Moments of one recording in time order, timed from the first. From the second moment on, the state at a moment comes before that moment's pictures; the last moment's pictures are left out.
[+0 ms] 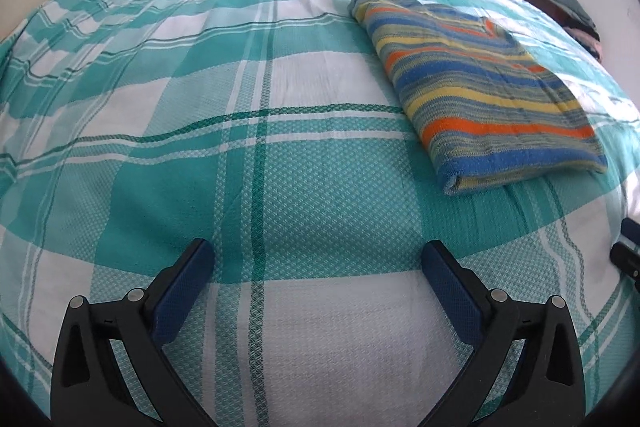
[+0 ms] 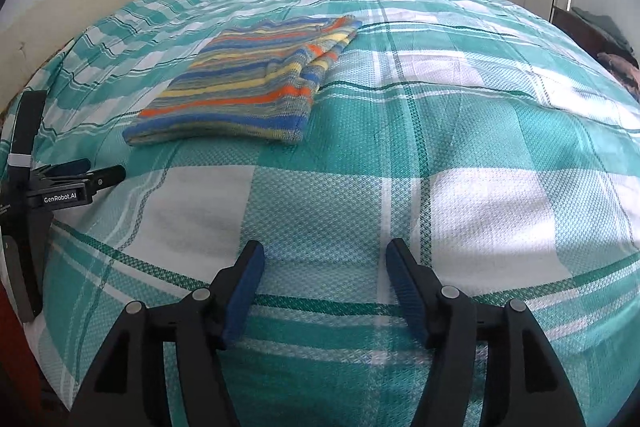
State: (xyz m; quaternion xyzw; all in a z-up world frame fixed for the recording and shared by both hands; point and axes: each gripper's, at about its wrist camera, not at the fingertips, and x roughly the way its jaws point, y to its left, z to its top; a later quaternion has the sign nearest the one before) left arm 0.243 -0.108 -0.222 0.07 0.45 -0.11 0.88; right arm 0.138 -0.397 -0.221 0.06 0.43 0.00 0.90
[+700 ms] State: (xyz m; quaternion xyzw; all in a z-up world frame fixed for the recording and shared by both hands) left arm 0.242 -0.109 -0.222 0.07 0.45 -0.12 0.88; right arm 0.136 -0.394 -0.221 0.06 0.42 0.00 0.90
